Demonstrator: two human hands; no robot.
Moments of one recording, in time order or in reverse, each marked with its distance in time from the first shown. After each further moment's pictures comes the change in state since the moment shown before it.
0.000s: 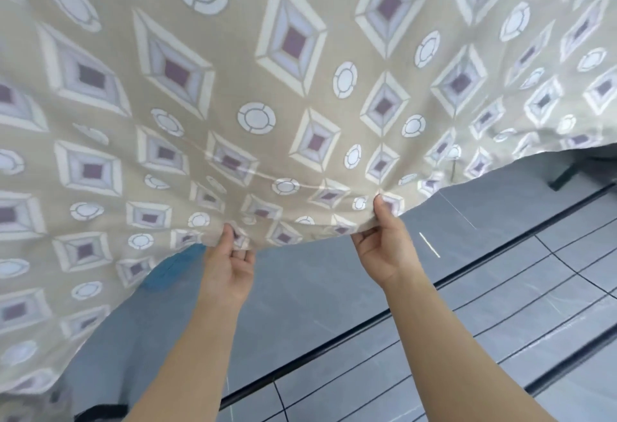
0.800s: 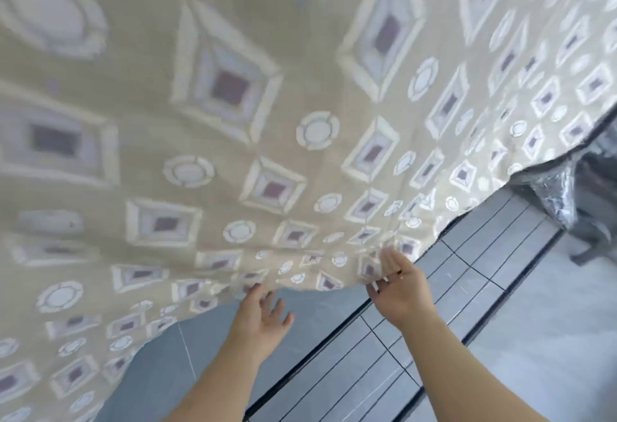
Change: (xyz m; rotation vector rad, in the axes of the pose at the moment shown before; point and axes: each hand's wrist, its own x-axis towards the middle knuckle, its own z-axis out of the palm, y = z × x) left_hand -0.047 -0.031 0.121 0.325 0.163 -0.642; right_hand -0.038 -0.132 -0.003 0.072 0.556 0.080
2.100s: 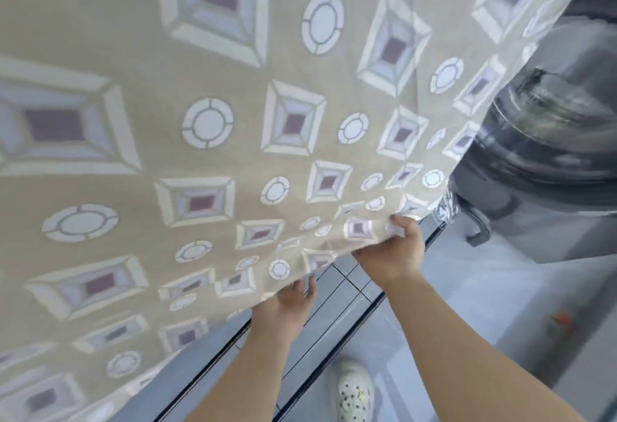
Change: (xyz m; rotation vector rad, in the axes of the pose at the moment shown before) left_hand -0.006 -0.212 0.358 -0.208 0.028 -0.087; right_hand 0.072 -0.362 -0.085 0.362 -0.192 0.067
